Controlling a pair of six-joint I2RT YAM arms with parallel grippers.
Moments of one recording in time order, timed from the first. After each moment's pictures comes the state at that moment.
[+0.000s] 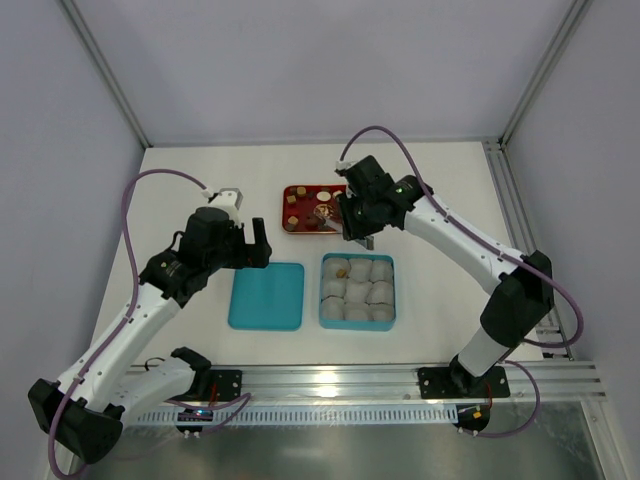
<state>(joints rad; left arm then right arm) -0.50 0.95 0.95 -0.65 -0.10 -0.37 0.69 1.61 1.51 -0.87 0.04 0.29</state>
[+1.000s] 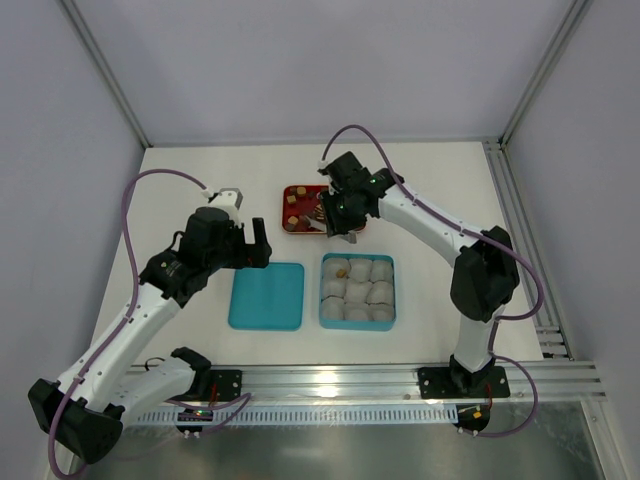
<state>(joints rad) -0.50 0.95 0.95 -0.65 -0.10 -0.37 0.66 1.85 1.64 -0.82 -0.04 0.27</state>
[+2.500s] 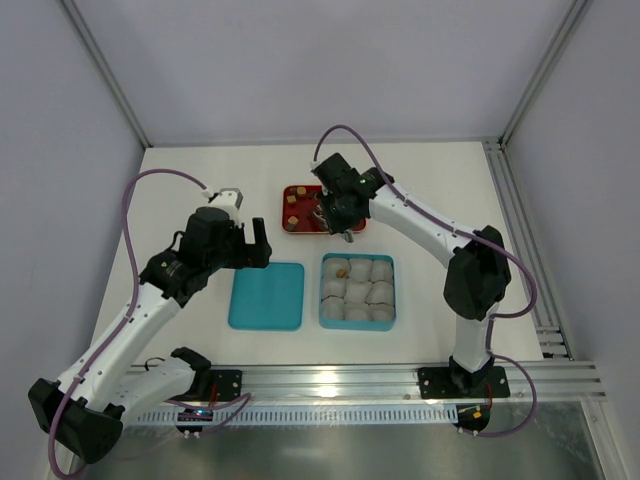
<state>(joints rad) -0.50 0.95 0.95 -0.65 -0.10 -0.37 0.71 1.90 1.72 -0.88 0.11 0.26</state>
